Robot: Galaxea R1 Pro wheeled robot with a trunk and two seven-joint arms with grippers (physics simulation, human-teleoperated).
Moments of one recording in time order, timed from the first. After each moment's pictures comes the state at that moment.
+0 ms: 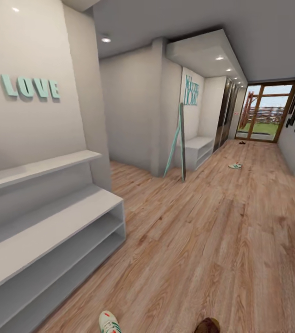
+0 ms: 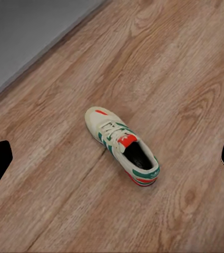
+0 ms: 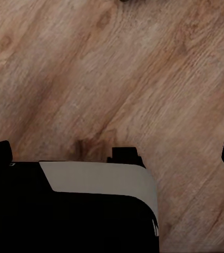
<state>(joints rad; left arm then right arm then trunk) -0.13 0.00 0.00 -0.43 0.01 -0.34 0.00 0.01 0.00 -0.01 -0.41 -0.01 0.00 0.00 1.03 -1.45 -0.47</state>
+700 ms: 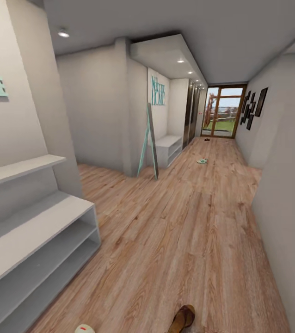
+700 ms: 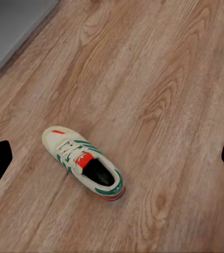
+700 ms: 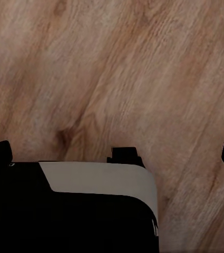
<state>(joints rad) -0.13 0.00 0.00 -0.43 0.01 -0.34 0.00 0.01 0.00 -0.01 -0.41 -0.01 0.00 0.00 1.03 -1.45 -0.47</state>
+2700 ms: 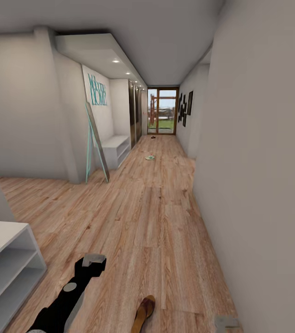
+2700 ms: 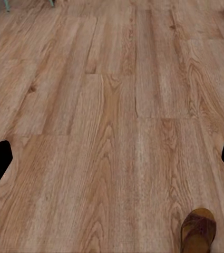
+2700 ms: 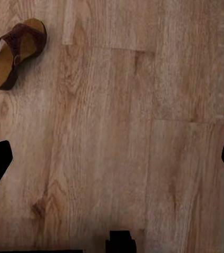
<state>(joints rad) -0.45 0.01 0.00 -0.64 -0.05 -0.07 0.00 -0.09 -0.01 -0.01 -0.91 -0.01 0.46 0.00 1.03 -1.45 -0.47</state>
